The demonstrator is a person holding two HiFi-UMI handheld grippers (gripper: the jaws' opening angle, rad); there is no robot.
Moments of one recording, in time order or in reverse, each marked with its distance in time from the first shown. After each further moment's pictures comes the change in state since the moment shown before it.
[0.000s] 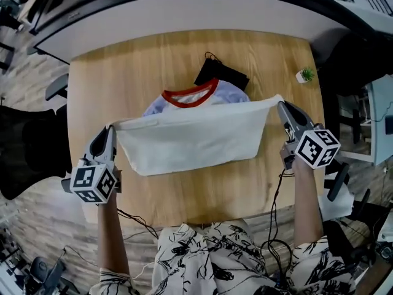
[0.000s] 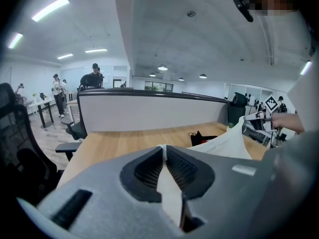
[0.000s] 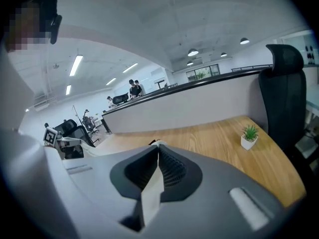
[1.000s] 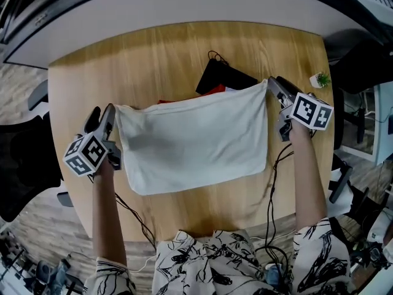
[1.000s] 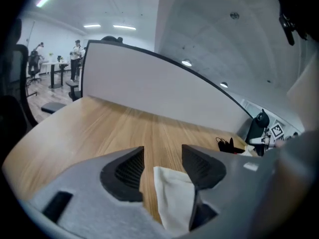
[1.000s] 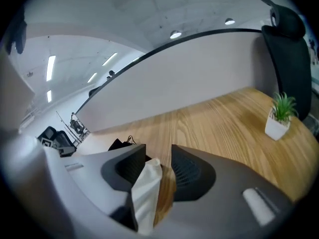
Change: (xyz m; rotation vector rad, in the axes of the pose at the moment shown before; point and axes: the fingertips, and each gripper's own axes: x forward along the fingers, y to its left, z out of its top) left arm 0.168 0.086 -0.050 -0.335 0.074 0.023; right arm 0.168 -0.096 -0.033 0.178 0.145 -0.092
